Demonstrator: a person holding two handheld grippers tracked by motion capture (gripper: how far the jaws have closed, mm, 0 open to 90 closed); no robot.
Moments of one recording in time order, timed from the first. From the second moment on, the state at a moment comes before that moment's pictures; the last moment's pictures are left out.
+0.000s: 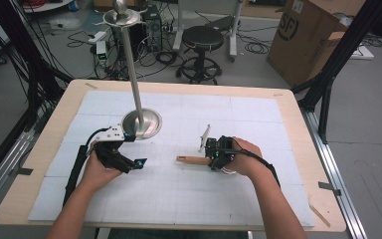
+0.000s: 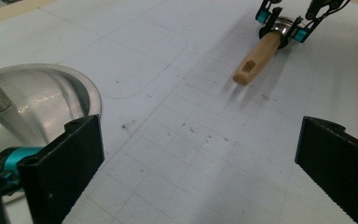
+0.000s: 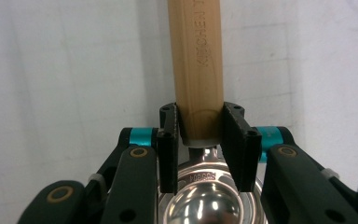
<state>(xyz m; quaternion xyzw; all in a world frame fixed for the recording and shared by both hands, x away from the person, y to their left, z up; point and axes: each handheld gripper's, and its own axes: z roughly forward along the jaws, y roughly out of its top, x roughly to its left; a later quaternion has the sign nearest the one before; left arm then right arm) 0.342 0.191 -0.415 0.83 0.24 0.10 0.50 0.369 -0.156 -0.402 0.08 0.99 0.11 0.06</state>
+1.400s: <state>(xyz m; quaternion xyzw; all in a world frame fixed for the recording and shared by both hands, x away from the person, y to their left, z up) 0.342 0.192 -0.414 0.83 0.24 0.10 0.50 0.364 -0.176 -0.314 0.13 0.87 0.47 0.06</state>
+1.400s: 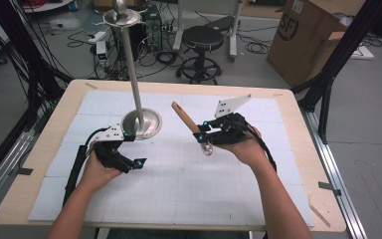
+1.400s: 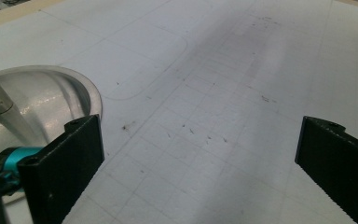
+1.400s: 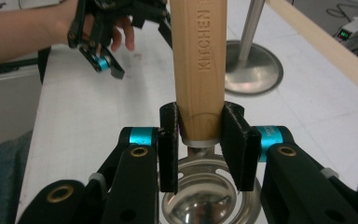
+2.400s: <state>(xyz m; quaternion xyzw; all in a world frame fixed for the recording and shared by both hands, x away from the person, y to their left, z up) 0.342 0.192 -0.414 0.83 0.24 0.10 0.50 0.376 -0.173 -0.274 0.16 0.82 0.55 0.09</state>
